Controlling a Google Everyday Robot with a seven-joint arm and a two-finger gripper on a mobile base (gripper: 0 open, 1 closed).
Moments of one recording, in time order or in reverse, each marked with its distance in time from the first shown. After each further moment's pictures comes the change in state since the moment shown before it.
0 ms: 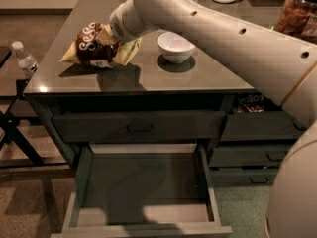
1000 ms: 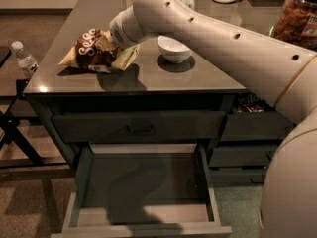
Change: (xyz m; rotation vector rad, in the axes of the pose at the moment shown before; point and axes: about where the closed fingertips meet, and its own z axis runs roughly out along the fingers) arm 0.016 0.005 0.018 -0.033 0.013 0.028
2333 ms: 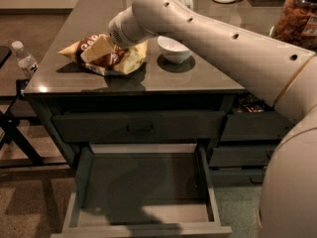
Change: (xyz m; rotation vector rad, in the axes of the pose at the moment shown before) arm 0.000 0.000 0.000 0.000 0.000 0.000
